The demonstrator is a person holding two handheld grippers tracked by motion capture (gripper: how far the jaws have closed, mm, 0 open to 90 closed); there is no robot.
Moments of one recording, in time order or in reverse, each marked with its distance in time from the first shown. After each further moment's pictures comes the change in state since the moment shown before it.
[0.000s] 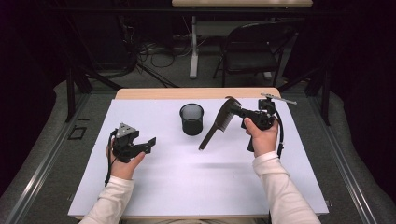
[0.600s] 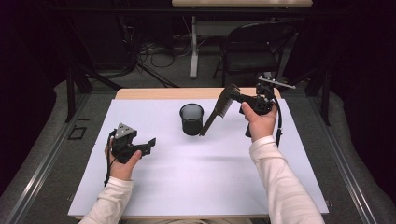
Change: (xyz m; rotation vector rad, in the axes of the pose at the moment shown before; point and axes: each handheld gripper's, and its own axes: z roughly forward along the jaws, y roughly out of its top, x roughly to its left) left arm 0.000 0.000 -0.003 -0.012 0.008 0.007; right arm 0.010 0.037 0.014 -0.025 -0.073 -0.027
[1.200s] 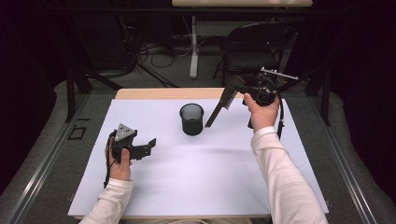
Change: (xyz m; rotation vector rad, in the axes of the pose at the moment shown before) left arm -0.004 -0.001 -0.004 -0.034 -0.002 0.033; right arm -0.004 0.022 0.005 -0.023 -0.095 -0.028
